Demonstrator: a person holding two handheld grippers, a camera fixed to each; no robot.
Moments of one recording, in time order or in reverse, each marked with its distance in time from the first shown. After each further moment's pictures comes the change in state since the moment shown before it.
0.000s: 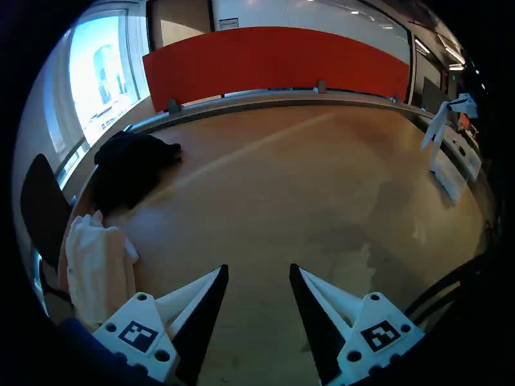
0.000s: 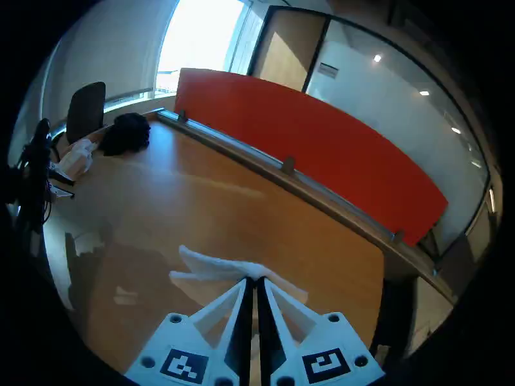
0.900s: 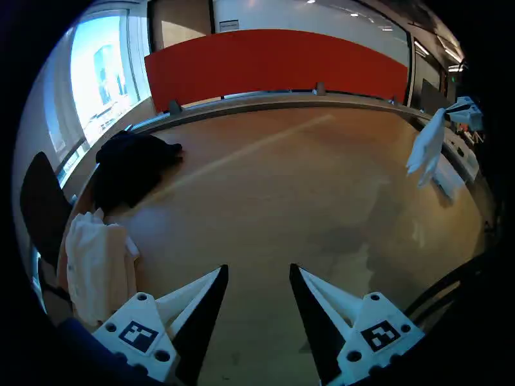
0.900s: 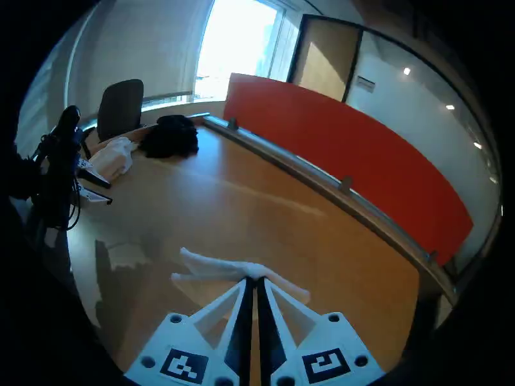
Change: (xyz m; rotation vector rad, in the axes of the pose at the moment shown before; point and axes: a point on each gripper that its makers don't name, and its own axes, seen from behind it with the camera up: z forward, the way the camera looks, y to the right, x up) left arm -0.004 0.000 -0.007 -0.008 0.013 -0.004; right arm 0.035 -0.139 0.013 0.164 0.064 -0.057
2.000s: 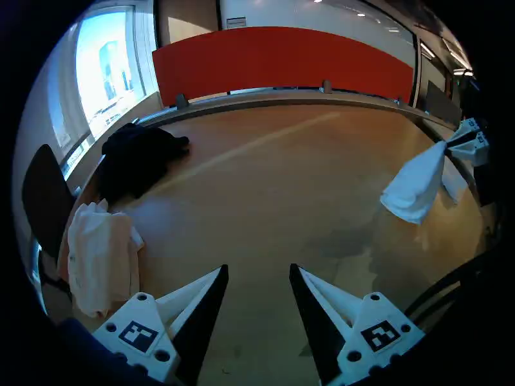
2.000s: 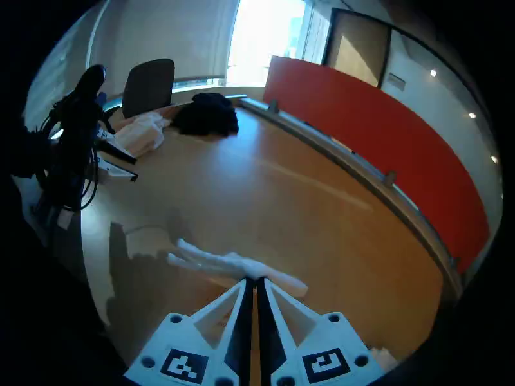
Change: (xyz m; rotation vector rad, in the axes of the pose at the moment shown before) left arm -0.013 -0.008 -0.004 0.026 -0.013 -0.025; right arm -0.013 -0.098 0.036 0.144 -0.037 -0.071
